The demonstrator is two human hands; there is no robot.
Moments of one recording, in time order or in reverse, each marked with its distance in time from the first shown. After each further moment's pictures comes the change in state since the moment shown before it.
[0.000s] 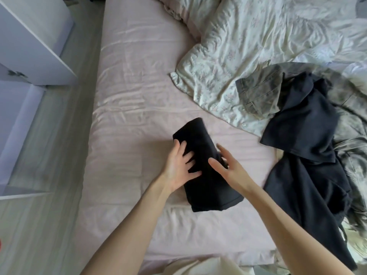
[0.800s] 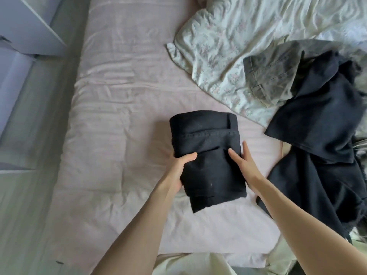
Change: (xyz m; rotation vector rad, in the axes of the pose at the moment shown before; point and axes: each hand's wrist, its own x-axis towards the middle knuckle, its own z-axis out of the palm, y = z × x) left_hand 0.073 -0.081 -0.029 0.061 0.205 0.069; right_hand 0.063 0.115 -0.033 0.322 0.078 0.200
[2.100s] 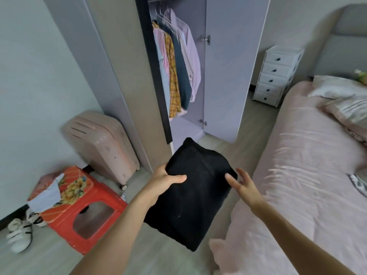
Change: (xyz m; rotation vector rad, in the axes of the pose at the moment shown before) left_hand -0.504 0.191 -0.542 0.232 0.404 0.713; right_hand -0.357 -0.157 0.597 -0.360 -0.467 -0.546
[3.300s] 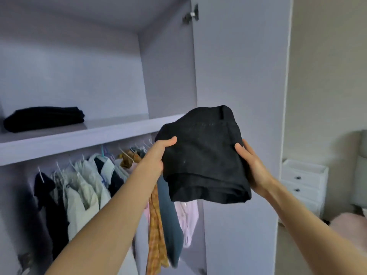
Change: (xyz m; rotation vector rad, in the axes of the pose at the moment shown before) left_hand 0.492 0.521 -0.007 -0.425 0.264 0.359; right_hand 0.561 -0.463 -0.151 0.393 -0.304 -0.605
